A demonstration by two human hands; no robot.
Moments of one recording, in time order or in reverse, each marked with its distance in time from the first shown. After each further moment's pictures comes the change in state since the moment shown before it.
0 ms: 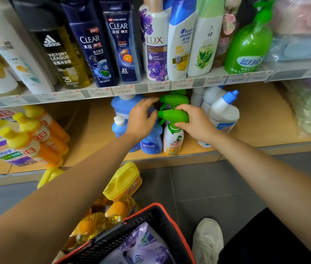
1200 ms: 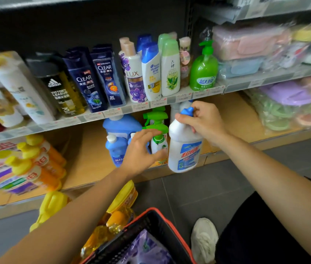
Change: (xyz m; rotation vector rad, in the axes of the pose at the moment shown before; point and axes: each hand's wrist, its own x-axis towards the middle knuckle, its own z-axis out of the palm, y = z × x) left_hand -0.079 0.066 -0.017 0.028 -0.110 0.254; right_hand -0.074 -0.065 -0.092 0.299 0.354 0.109
